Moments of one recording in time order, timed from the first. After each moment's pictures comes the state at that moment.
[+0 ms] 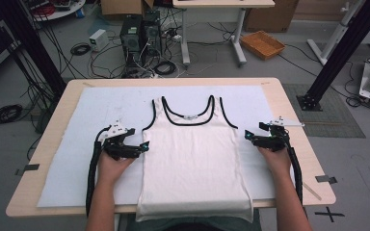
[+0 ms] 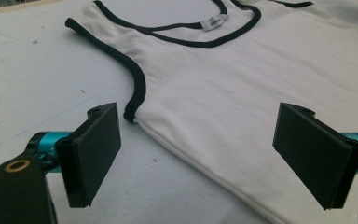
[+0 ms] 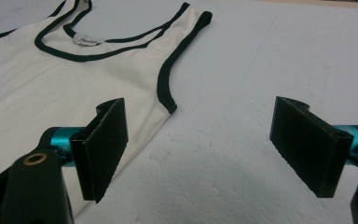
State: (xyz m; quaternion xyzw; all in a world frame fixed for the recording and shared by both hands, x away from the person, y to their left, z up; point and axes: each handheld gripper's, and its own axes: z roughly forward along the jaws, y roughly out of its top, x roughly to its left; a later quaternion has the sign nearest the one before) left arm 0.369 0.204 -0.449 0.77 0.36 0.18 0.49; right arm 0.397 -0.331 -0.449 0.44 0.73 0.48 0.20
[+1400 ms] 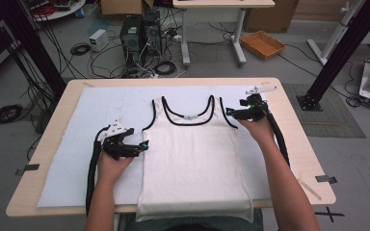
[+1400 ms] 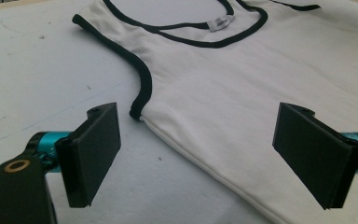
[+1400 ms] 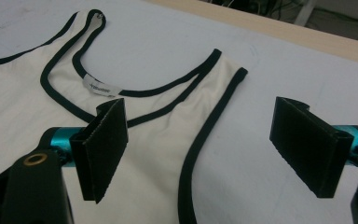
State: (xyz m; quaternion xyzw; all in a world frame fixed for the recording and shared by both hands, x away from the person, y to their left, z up) left arm 0.370 0.206 -0.449 0.76 0.37 0.18 0.50; right arm 0.481 -0.267 -0.393 0.41 0.79 0.43 0.16
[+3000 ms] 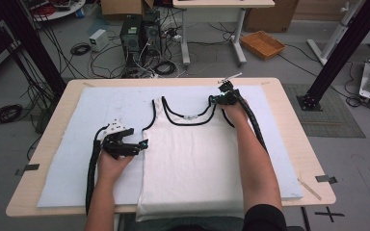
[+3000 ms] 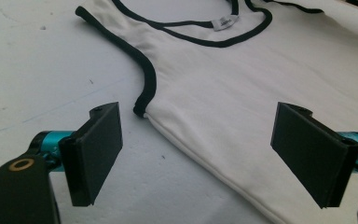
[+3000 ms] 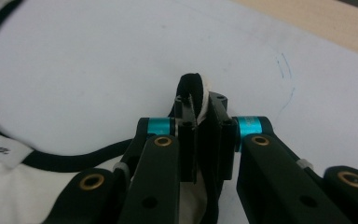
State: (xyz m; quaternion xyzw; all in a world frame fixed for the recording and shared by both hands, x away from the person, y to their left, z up) left arm 0.374 0.210 -0.450 0.76 0.39 0.16 0.50; right arm 0.582 -0.205 -0.431 0.42 0.83 0.35 0.14
